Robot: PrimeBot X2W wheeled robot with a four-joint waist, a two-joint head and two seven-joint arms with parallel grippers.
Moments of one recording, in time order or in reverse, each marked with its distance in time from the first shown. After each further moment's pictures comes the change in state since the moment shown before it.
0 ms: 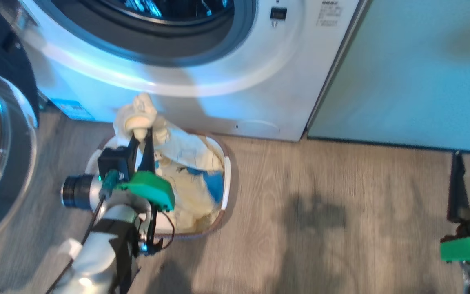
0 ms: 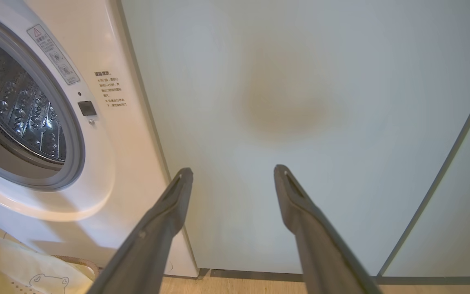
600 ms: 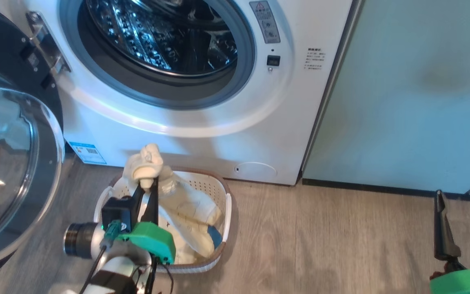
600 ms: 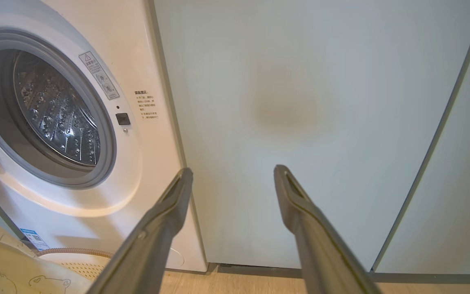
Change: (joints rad) left arm 0.244 0.050 -0.035 -0.205 0.005 0.035 0.043; right arm 0.151 0.013 0.021 -0.047 -0.015 0.000 0.053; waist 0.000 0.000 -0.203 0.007
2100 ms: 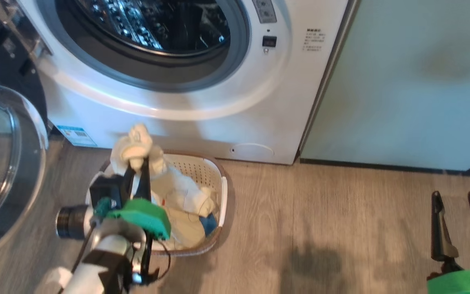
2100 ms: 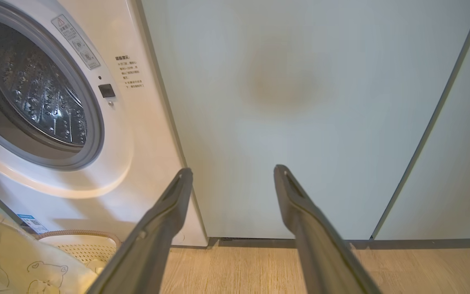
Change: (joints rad) left arm -0.045 0.022 0.013 -0.030 -0.053 0.041 0.045; right arm 0.019 0.008 0.011 -0.015 0.021 0.000 0.014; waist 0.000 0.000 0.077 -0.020
